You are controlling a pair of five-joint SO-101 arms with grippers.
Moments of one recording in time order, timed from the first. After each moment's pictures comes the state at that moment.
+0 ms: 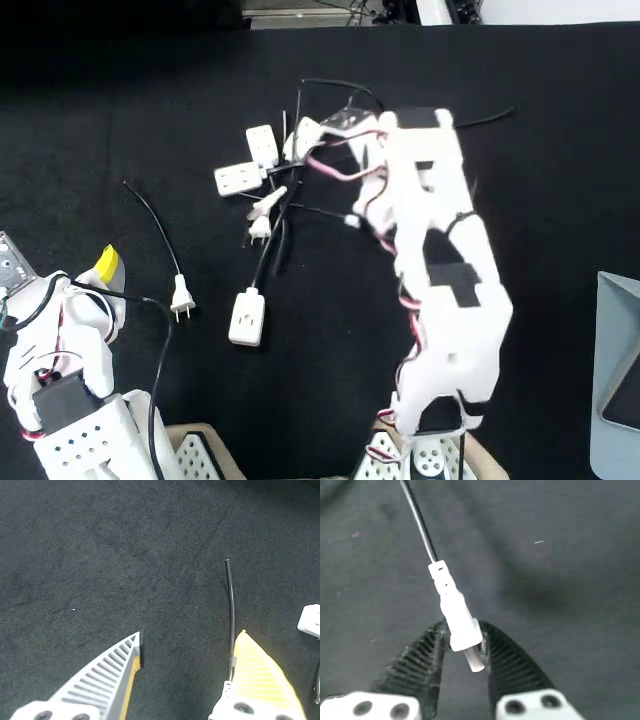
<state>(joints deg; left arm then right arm) -32.9 -89.0 72.7 62.9 10.2 -5.4 26.5 -12.2 90.9 32.9</state>
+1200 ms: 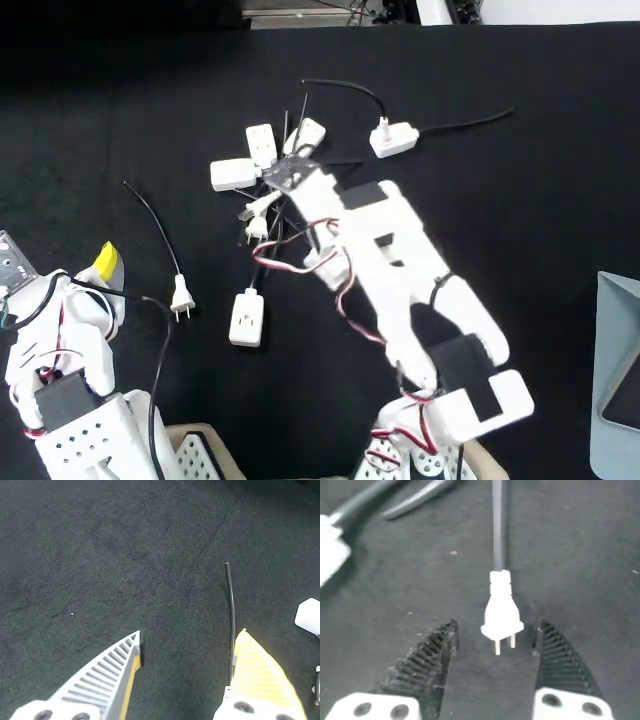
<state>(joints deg) -32.9 -89.0 74.4 59.7 10.2 -20.9 -0.8 28.5 66.8 23.5</state>
